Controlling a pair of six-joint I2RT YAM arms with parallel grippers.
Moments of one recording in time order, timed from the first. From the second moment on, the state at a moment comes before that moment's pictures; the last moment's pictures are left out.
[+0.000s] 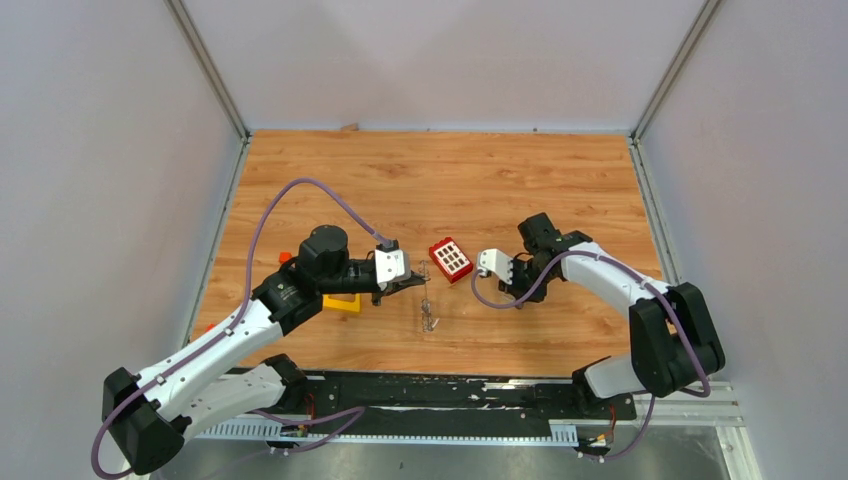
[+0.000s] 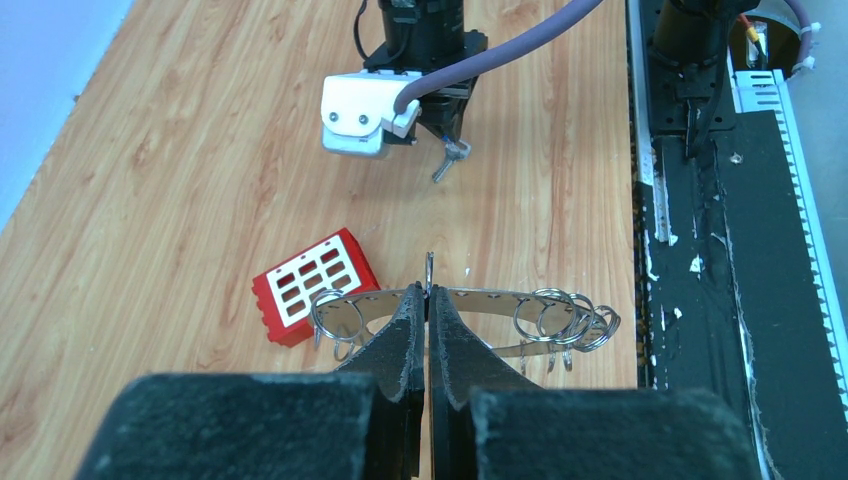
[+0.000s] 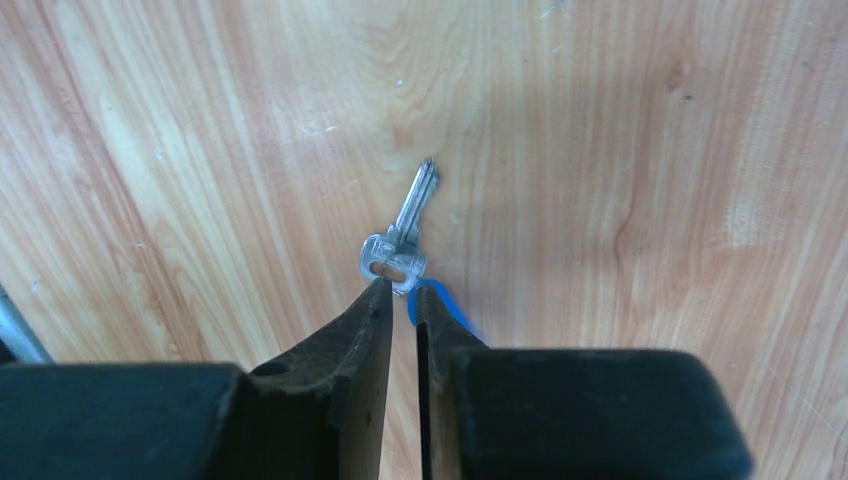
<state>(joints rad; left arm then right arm) -0.75 0.90 0.73 -0.15 0.63 0.40 0.39 1.42 0.82 -0.75 -0.34 -1.02</state>
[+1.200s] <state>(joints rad) -0.75 0.90 0.73 -0.15 0.63 0.40 0.39 1.49 0.82 -0.75 -0.25 -1.17</state>
